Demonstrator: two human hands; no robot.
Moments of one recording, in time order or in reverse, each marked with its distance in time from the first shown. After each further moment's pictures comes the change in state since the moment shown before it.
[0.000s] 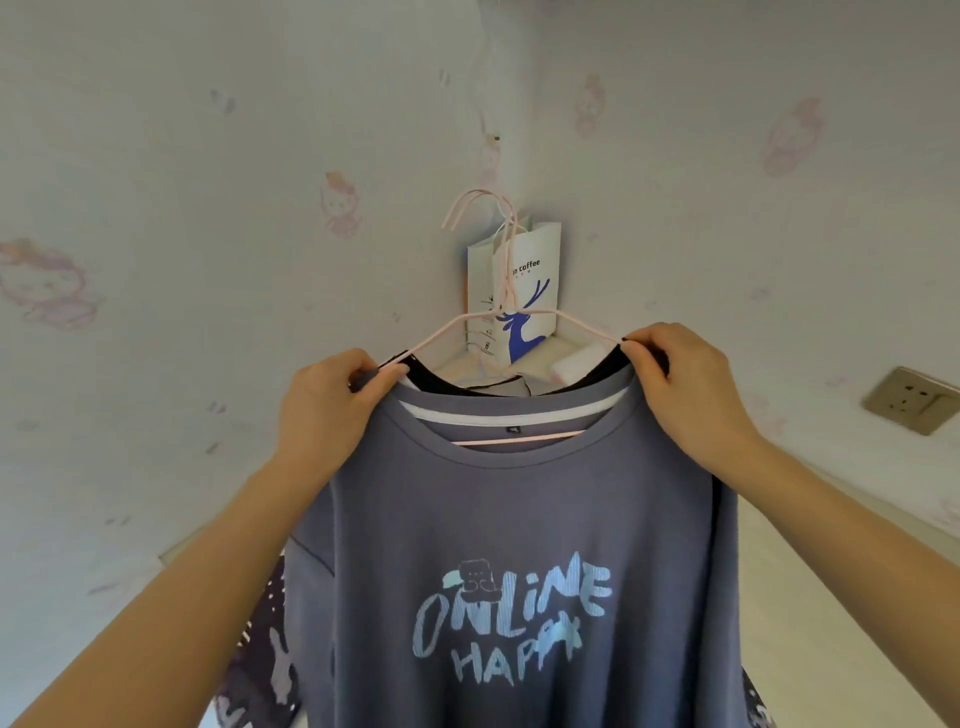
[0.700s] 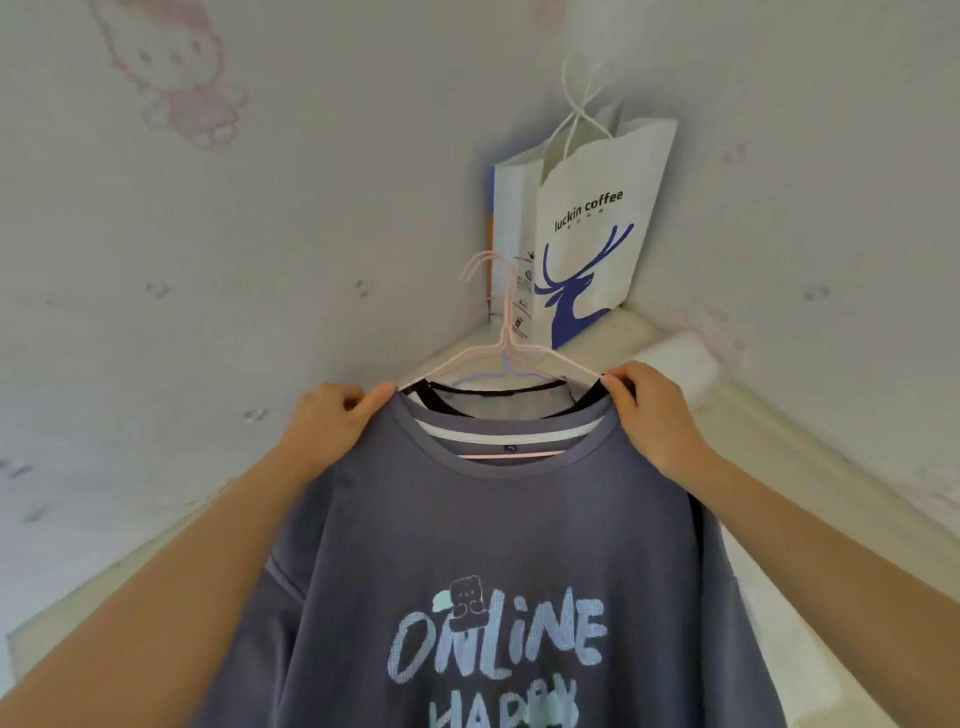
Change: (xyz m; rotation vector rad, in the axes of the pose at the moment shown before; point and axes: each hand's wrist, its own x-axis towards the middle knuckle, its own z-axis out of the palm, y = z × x) left_hand 0.148 -0.196 0.211 0.149 -0.376 -0.443; right_hand 0.166 0.195 0.275 0.091 -0.380 0.206
